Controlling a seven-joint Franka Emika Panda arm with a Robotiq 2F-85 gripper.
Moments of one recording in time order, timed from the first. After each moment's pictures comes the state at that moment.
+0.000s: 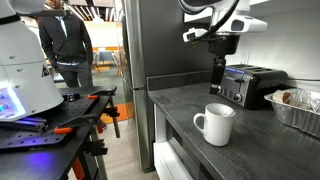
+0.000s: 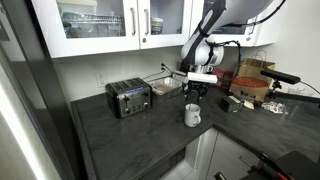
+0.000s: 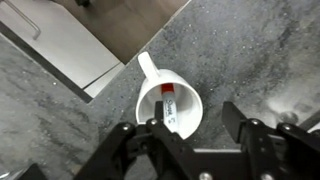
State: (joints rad) arm -0.08 0.47 -0.05 -2.05 0.17 2.49 0.26
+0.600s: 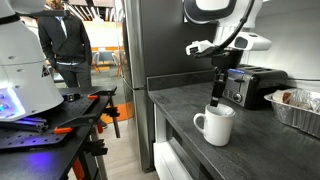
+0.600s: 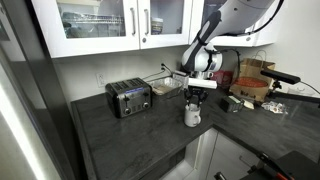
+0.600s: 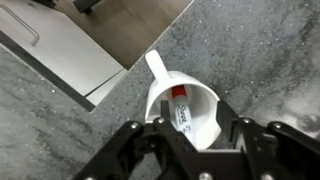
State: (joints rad) arm -0.10 0.57 -0.05 -2.00 0.19 2.49 0.26
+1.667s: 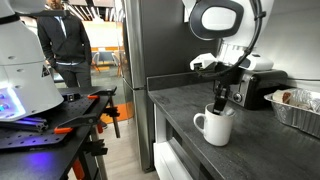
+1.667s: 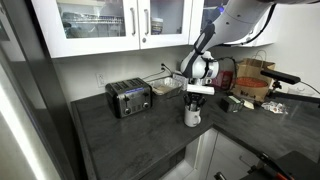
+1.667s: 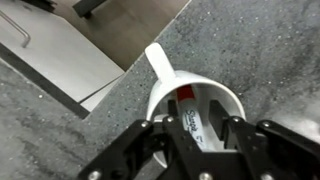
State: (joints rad) arm -0.11 0.69 -0.05 -1.91 0.20 2.49 0.26
